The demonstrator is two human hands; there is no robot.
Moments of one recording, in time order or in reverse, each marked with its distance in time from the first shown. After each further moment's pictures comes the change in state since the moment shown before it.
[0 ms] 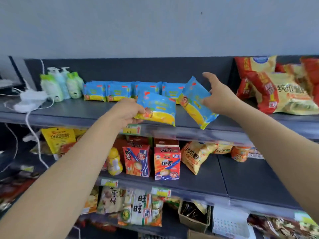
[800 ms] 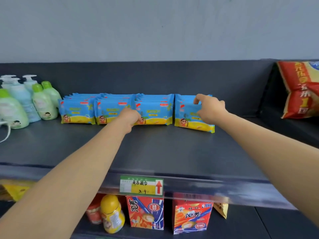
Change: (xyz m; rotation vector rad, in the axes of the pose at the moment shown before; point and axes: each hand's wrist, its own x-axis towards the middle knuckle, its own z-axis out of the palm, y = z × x) left_hand 0.267 -0.028 -0.047 0.006 0.102 -0.133; right_hand 0.197 0.011 0.132 -0.442 -0.038 0.129
